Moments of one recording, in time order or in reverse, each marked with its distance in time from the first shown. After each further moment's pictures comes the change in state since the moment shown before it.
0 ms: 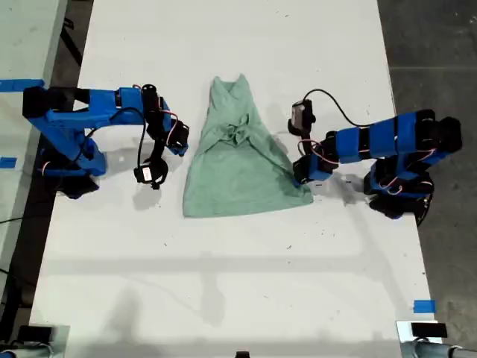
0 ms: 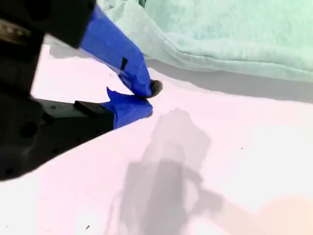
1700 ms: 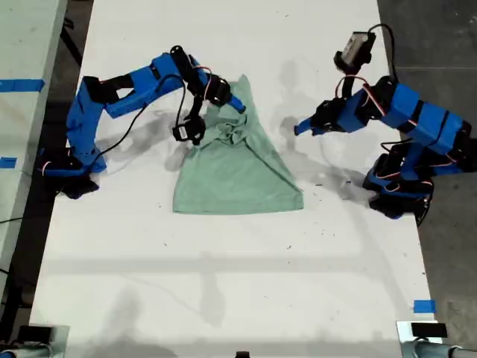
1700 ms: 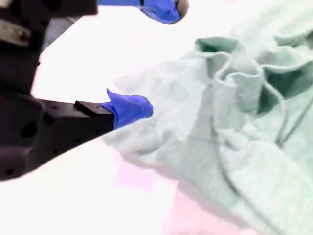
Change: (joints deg) arm 0 -17.0 -36.3 -58.6 5.4 21.1; arm 1 18.5 27.3 -21.0 30.7 -0.7
